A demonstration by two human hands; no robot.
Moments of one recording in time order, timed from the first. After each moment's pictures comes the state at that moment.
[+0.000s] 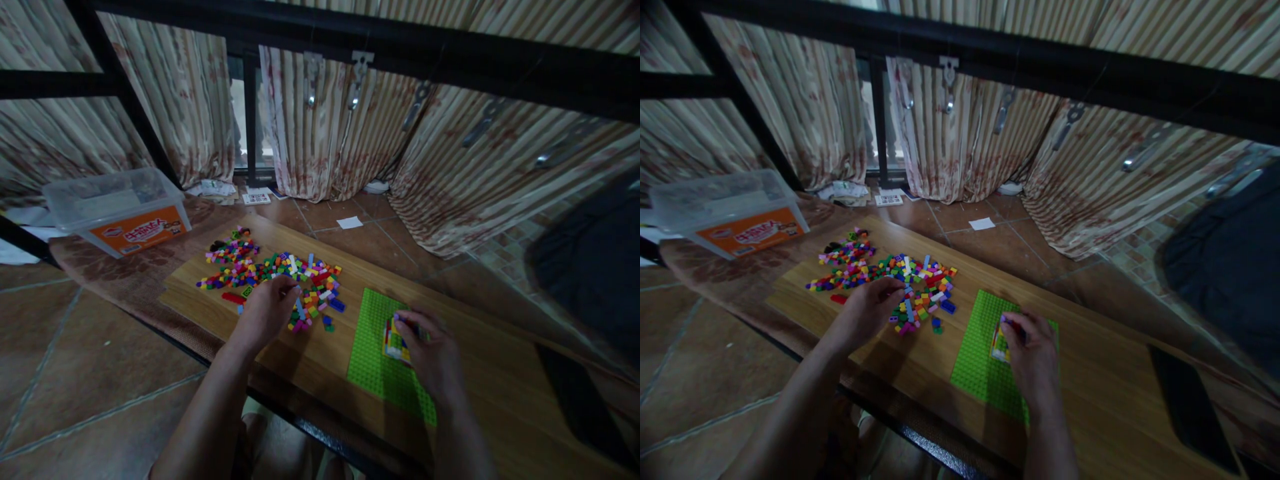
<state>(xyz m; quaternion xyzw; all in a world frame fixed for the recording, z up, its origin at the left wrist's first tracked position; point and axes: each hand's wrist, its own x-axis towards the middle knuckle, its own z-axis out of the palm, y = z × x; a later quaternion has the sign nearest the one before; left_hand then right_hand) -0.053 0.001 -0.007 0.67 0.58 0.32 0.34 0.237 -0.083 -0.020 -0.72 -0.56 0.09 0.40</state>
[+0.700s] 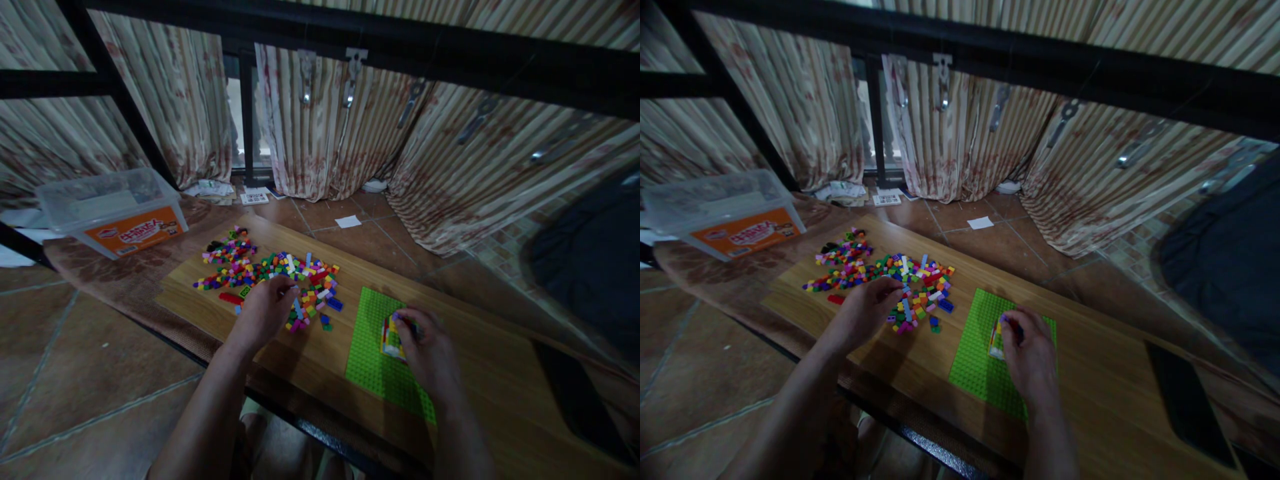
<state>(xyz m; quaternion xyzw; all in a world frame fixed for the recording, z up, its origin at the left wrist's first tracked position) -0.052 -0.001 0.003 0.67 0.58 0.32 0.33 0.238 -0.082 -0.015 -0.71 -0.61 0.04 0.33</state>
